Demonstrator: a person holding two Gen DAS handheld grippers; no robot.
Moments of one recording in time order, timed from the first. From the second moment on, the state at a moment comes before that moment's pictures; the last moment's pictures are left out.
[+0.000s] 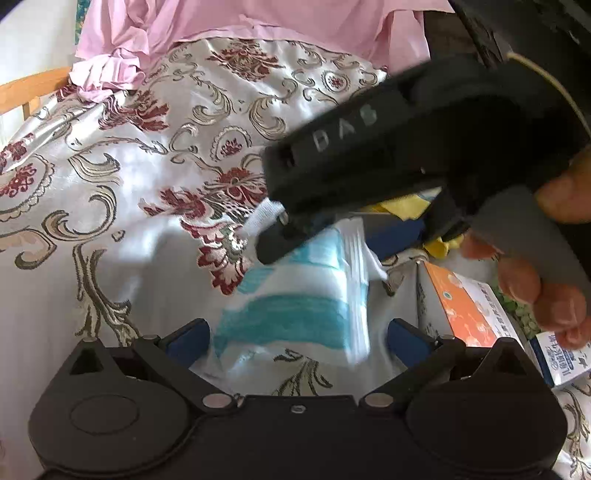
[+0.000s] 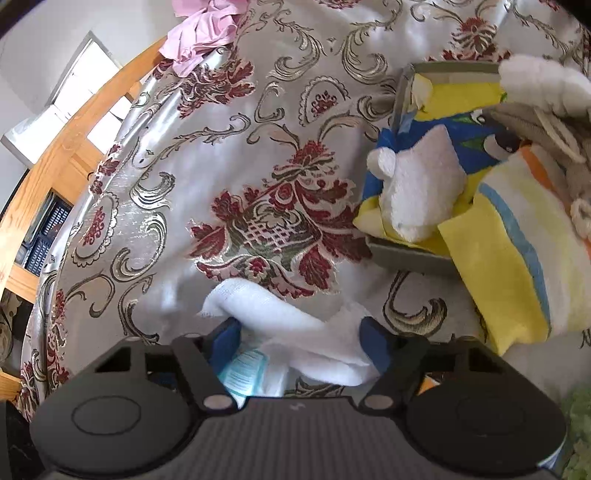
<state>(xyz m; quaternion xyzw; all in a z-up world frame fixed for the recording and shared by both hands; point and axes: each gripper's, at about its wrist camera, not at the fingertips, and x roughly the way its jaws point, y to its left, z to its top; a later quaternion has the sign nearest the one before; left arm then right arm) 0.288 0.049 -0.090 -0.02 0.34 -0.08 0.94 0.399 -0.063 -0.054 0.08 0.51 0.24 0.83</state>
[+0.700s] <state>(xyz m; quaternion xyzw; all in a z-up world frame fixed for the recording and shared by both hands) 0.291 0.053 -0.088 -0.04 0.34 -0.08 0.94 0.390 -0.075 -0.054 0.10 0.48 0.21 0.85</state>
